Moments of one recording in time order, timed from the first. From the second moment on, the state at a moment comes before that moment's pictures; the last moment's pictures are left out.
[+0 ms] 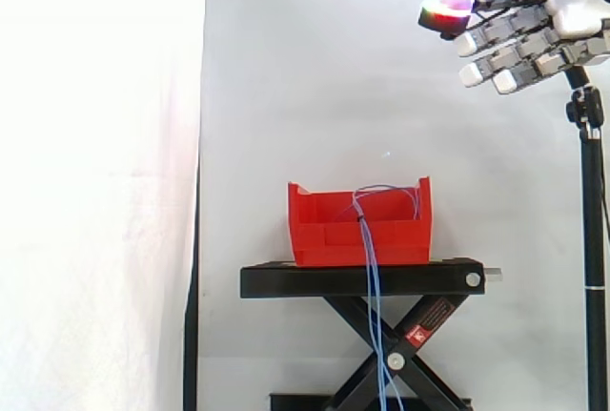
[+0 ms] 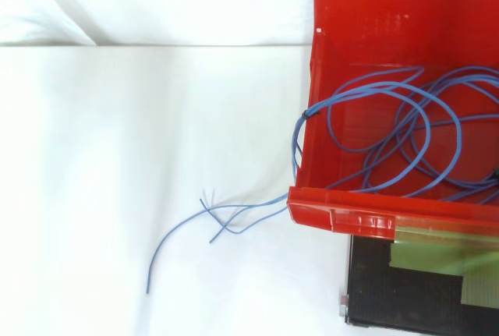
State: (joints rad) arm 0.10 -1.70 -1.41 -3.27 -1.59 0.04
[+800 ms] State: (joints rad) arm 0.10 -1.70 -1.41 -3.26 -1.59 0.05
